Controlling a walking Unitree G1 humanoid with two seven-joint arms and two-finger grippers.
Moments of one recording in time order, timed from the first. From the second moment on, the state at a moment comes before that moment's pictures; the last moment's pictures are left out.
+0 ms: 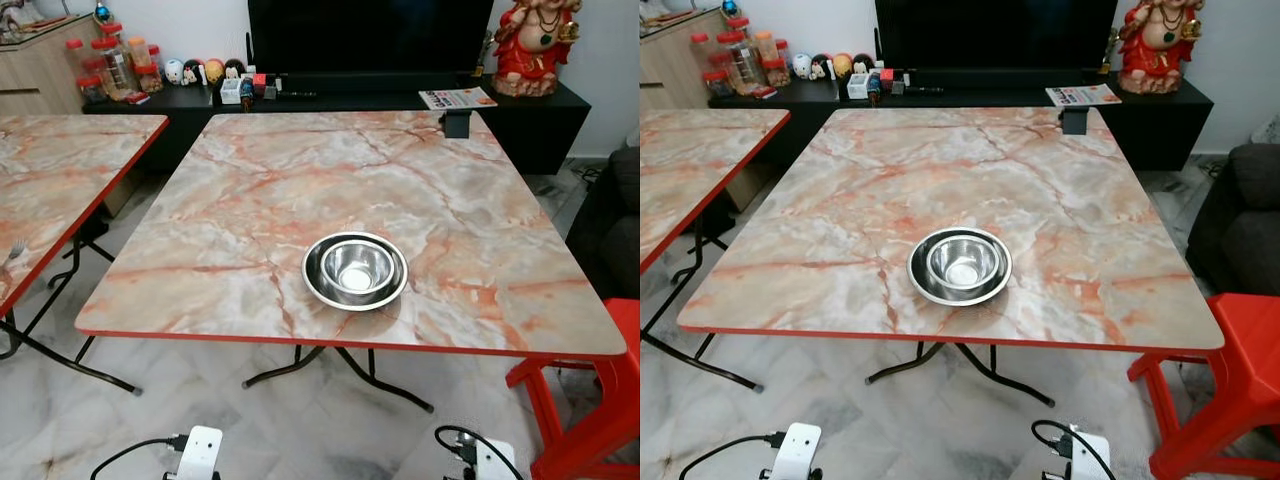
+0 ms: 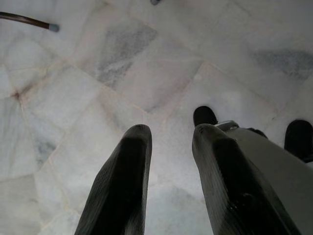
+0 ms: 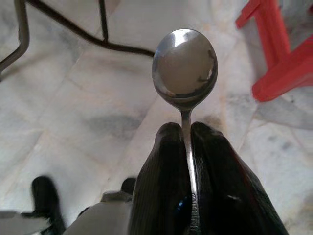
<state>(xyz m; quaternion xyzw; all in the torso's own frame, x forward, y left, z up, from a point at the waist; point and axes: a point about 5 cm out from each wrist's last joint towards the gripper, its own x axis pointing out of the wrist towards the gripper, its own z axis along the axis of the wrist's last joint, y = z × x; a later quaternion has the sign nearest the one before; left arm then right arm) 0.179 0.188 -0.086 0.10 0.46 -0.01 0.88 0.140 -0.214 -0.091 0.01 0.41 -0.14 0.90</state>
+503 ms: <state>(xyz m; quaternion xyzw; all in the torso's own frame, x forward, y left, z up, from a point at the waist) 0.180 0.190 -0.085 0.11 0.46 -0.03 0.88 0.115 -0.224 -0.074 -0.11 0.29 -0.15 0.94</state>
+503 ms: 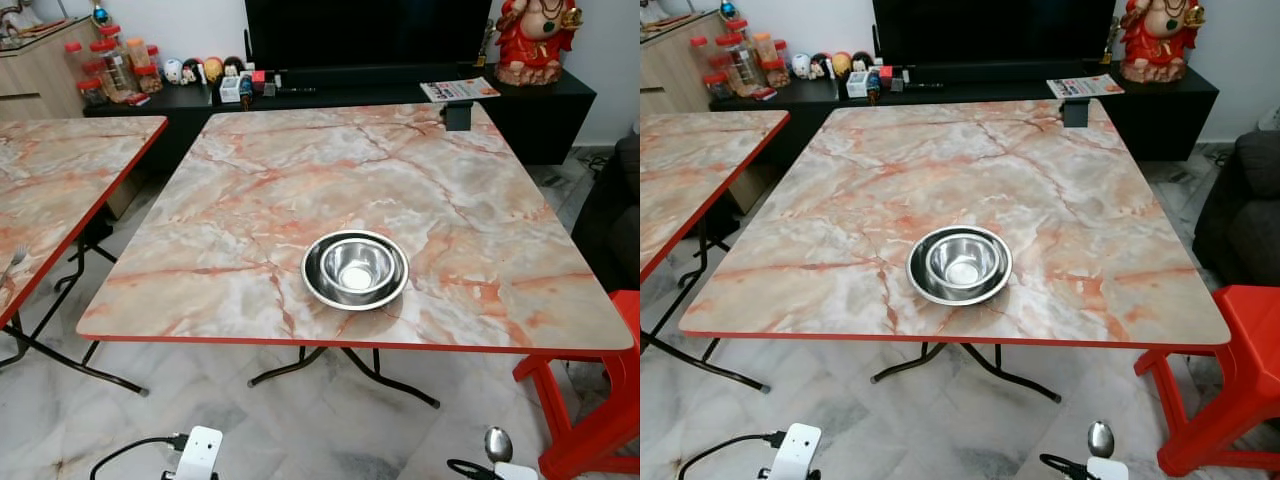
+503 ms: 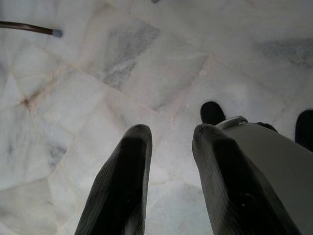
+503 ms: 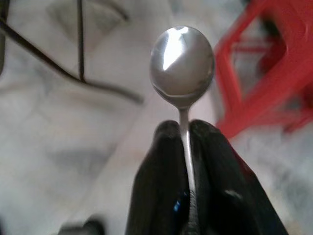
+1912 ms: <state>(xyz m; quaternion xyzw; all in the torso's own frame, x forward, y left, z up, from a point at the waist) 0.182 0.184 -0.085 0.11 0.46 -0.04 0.88 0.285 -0.191 0.098 -0.17 -0.05 -0.08 0.98</state>
